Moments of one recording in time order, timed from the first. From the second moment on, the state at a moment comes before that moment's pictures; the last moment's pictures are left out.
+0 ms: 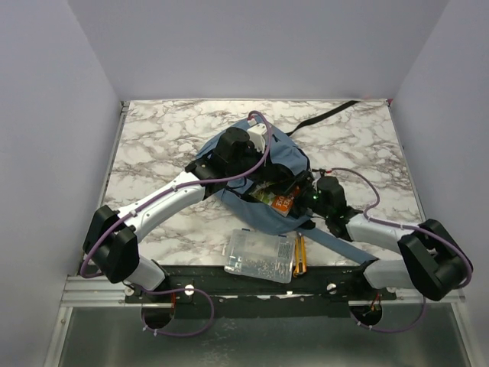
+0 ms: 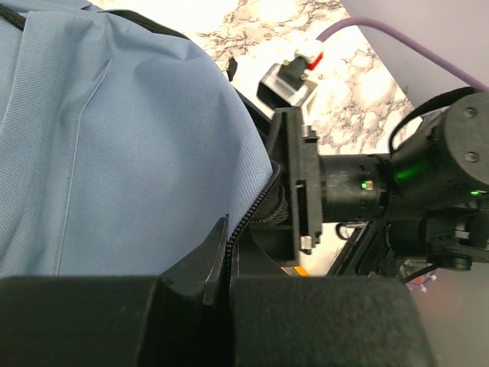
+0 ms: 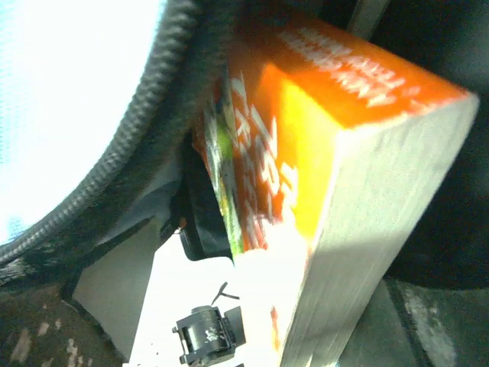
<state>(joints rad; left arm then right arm) -0.75 1.47 1.19 -0.16 0.32 -0.38 0.55 1.33 0.40 0.54 -0.22 1.39</state>
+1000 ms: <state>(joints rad) -0.75 1.48 1.19 -0.14 0.32 -0.38 0.64 1.22 0.27 0.67 -0.01 1.60</state>
